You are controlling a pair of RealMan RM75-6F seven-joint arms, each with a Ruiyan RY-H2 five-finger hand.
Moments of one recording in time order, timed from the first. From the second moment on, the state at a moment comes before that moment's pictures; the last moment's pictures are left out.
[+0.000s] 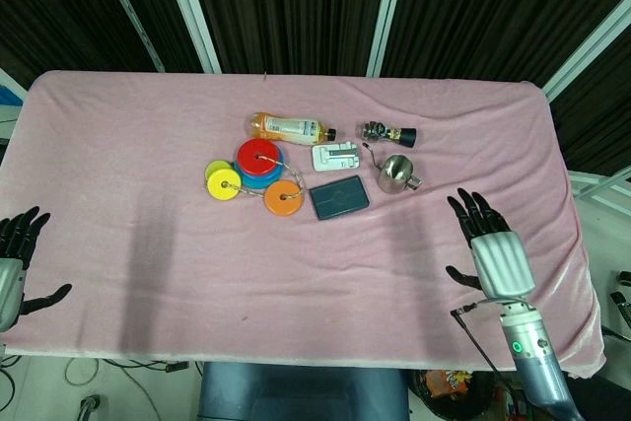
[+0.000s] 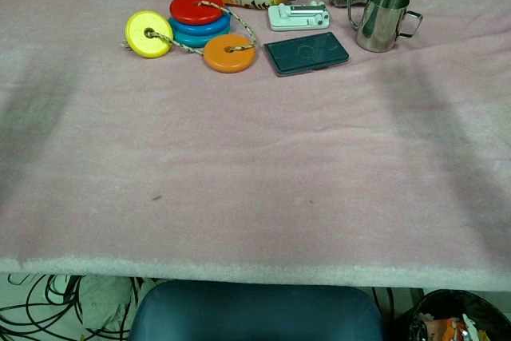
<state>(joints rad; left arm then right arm) -0.09 -1.11 -0.05 -1.62 1.51 1.50 -0.02 0.31 -1.29 0.18 -1.77 -1.45 1.36 -0.33</state>
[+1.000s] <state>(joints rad) -0.11 -1.10 -0.06 -1.64 1.44 1.44 -0.02 0.89 -1.72 0.45 -1.12 -0.72 0.95 -0.63</state>
